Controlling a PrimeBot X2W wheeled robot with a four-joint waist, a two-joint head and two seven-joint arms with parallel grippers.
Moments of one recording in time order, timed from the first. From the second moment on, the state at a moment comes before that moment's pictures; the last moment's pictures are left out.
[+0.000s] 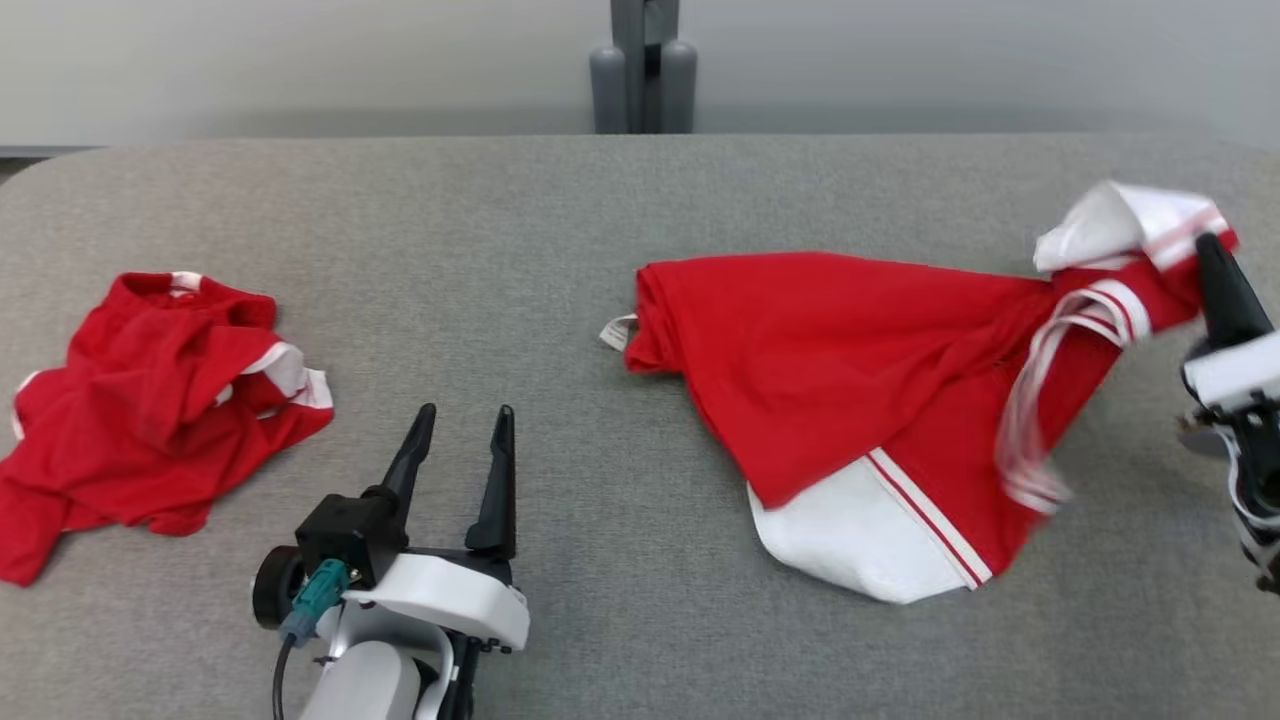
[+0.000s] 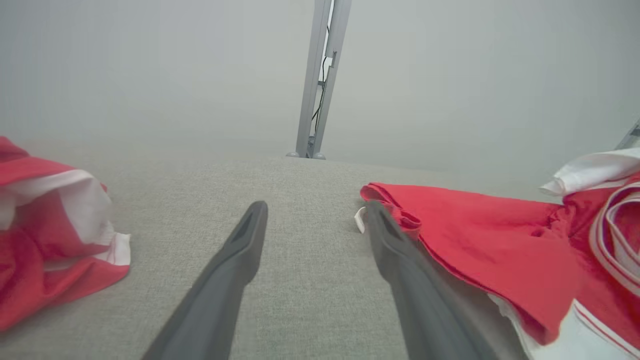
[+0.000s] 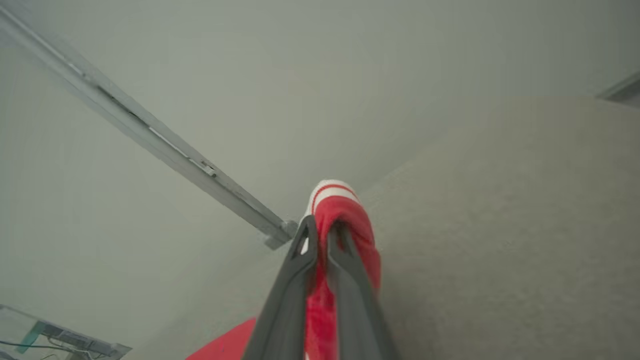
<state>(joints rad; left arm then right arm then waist) -0.20 0.05 -0.31 0.29 -0.37 0.10 -0.26 -0.67 -0.46 0.46 0.70 1.36 0.13 -0.24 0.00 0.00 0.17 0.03</state>
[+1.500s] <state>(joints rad) -0.13 0.05 -0.17 0.24 -0.35 0.07 -0.26 -0.22 -0.16 0.14 0.24 0.49 0.13 -0.26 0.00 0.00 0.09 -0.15</state>
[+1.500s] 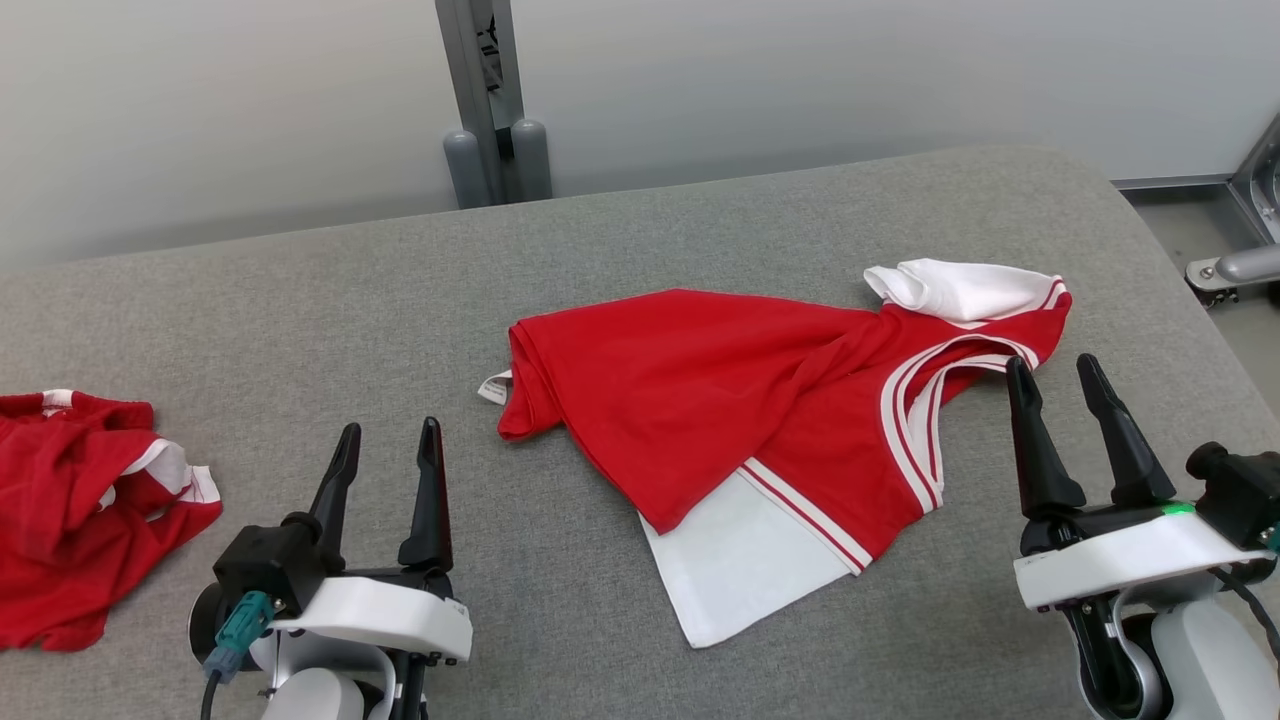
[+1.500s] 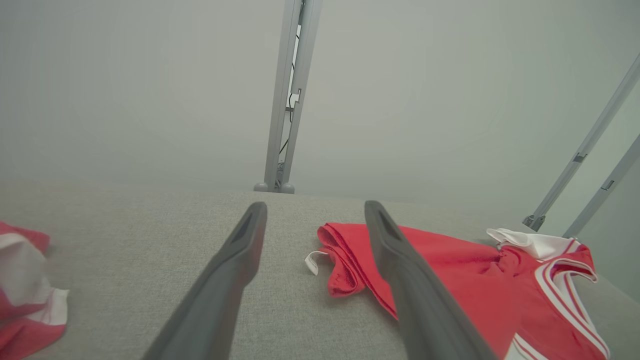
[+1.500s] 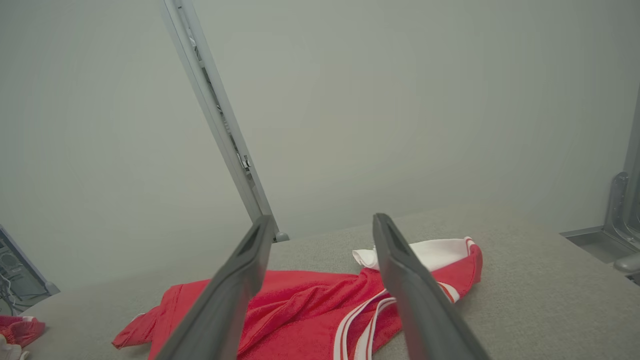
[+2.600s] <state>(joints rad) -0.18 0.05 -0.24 0.27 -0.33 0.07 -0.26 -0.37 -0.13 0.46 0.70 1.07 0.13 -0.18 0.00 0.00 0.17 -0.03</state>
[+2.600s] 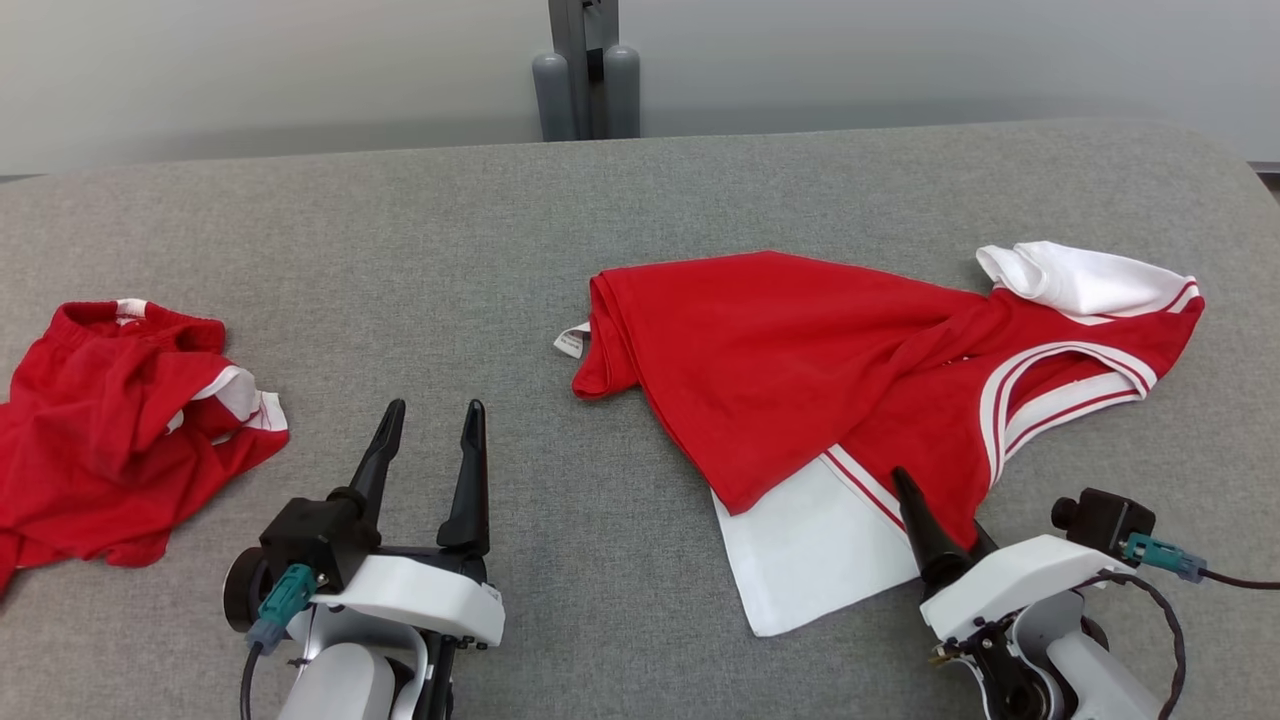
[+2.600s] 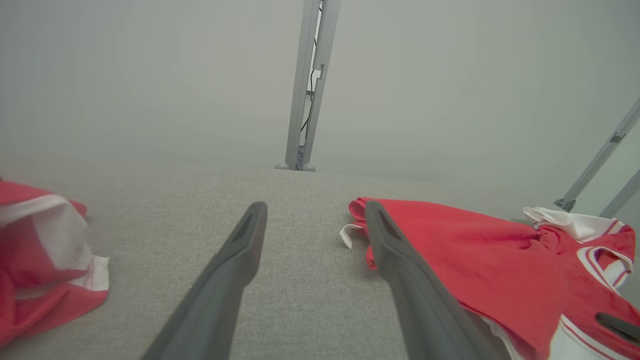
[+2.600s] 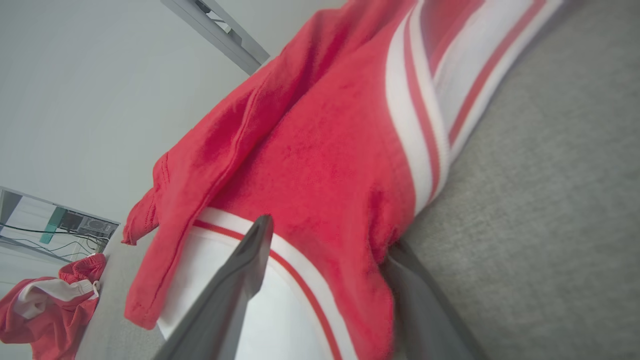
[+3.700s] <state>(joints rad) -0.13 0.05 -0.23 0.27 -0.38 0.08 -0.26 -0.40 -0.56 0.70 0.71 1.08 0.13 0.03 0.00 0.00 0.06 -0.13</state>
